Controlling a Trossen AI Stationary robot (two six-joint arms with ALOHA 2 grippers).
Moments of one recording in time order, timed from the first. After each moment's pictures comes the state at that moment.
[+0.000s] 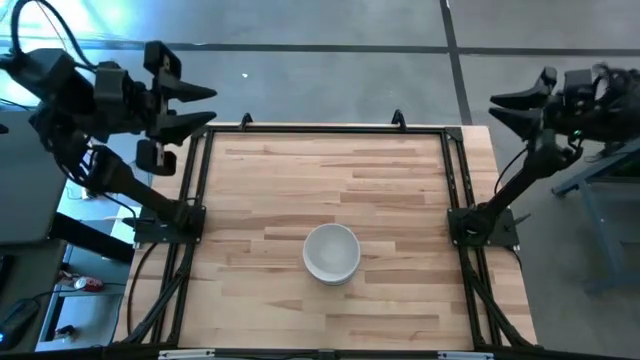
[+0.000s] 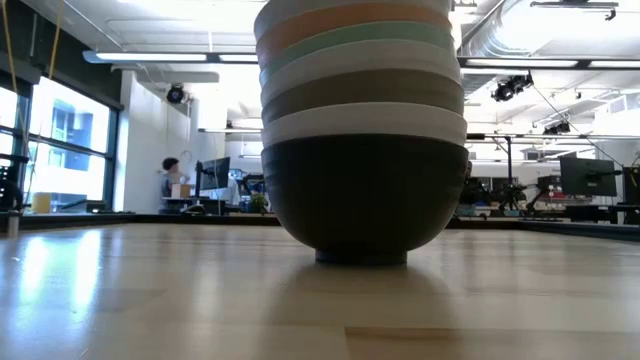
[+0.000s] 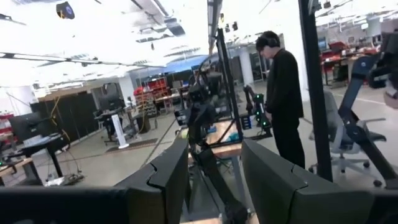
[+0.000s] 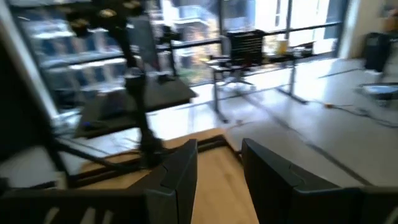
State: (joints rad) left arm -0.05 1.34 2.35 -0.83 -0.19 0.26; right arm 0.86 1.12 2.31 -1.48 1.15 0.35
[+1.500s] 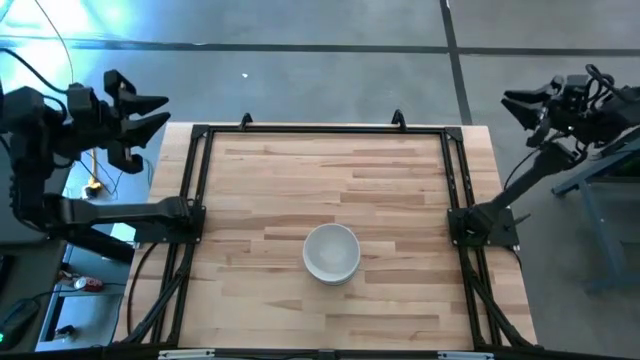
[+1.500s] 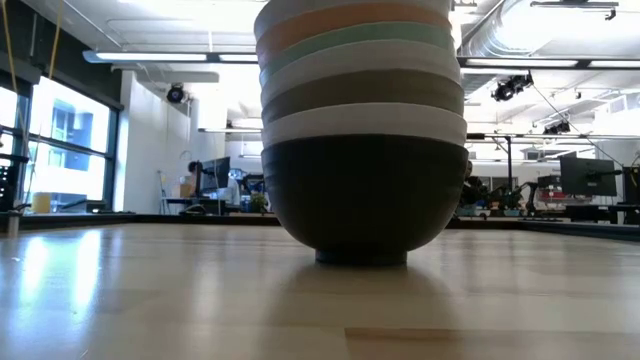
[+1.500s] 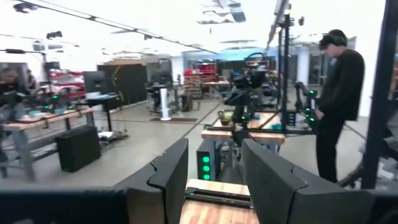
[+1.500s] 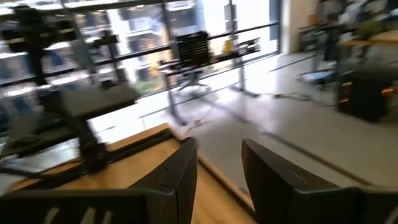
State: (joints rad) left arm 0.53 0.75 1.64 -0.75 0.12 0.04; right arm 0.66 0.58 1.73 -1.38 1.15 0.36
